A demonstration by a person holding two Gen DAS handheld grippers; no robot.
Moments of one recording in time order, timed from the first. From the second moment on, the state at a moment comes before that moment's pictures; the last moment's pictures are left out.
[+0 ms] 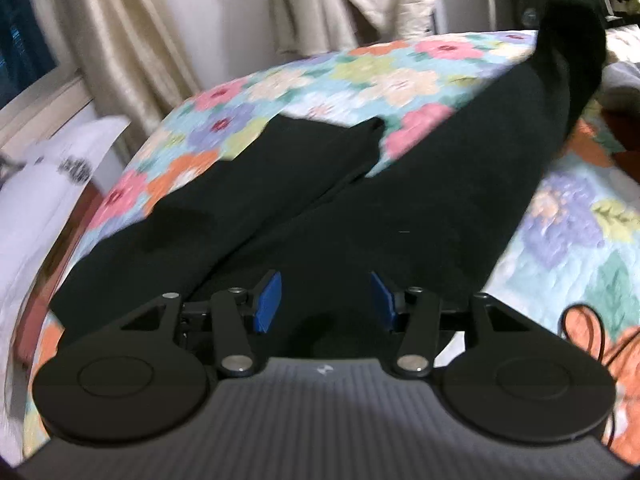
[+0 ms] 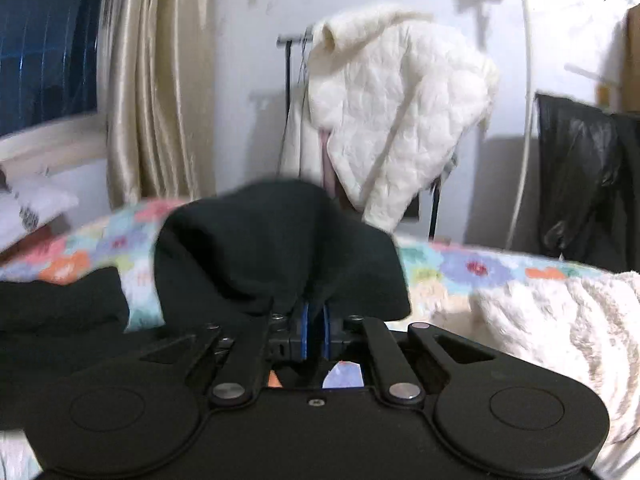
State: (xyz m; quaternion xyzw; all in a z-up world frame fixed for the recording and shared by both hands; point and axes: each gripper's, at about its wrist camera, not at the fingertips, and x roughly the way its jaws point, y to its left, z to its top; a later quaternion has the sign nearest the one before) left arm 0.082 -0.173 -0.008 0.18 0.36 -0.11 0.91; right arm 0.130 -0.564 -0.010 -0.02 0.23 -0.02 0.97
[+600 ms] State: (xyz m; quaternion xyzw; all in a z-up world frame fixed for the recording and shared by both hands) left arm 0.107 -0.201 -0.034 0.14 0.36 -0.14 0.91; right arm 0.147 -0.627 -0.073 0.20 0.33 -0.07 0.92
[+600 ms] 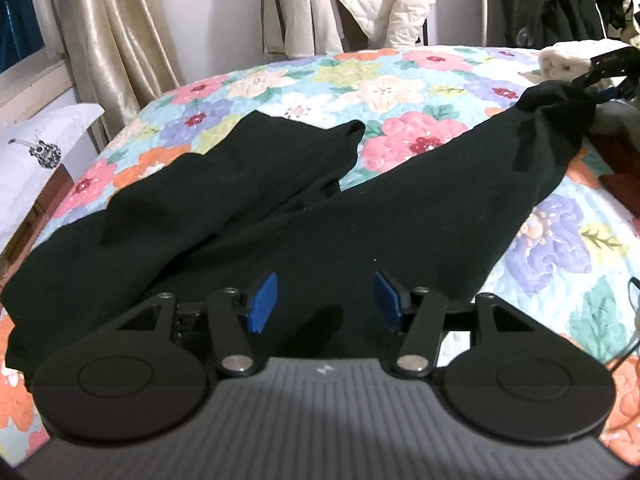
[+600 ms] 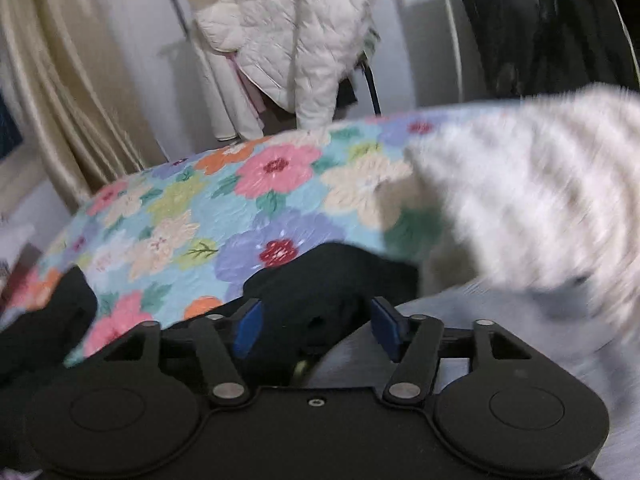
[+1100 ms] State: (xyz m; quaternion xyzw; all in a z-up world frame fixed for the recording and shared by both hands) left arm 0.157 -0.232 -0.053 0.11 0.34 -0.12 0.92; right arm 0.168 -0.461 -0.099 -0.09 0.34 0.27 0.90
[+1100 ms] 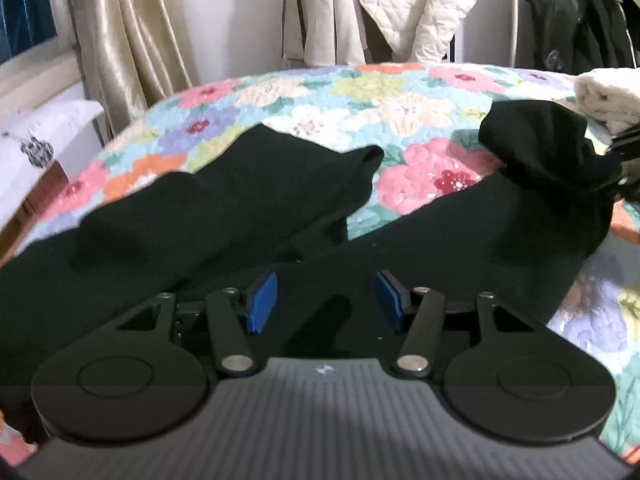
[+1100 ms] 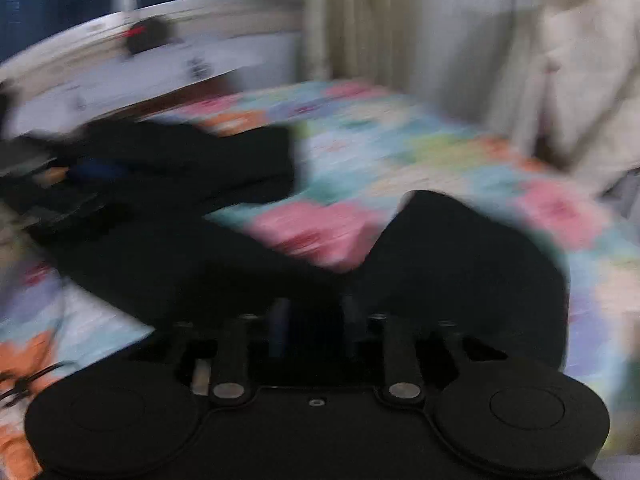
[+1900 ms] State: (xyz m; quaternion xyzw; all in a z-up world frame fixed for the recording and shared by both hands) left arm 0.121 -0.225 -0.027 0.20 0.33 -0.11 0.92; right arm 0.188 -0.535 -0.065 0.13 0.21 0.02 0.97
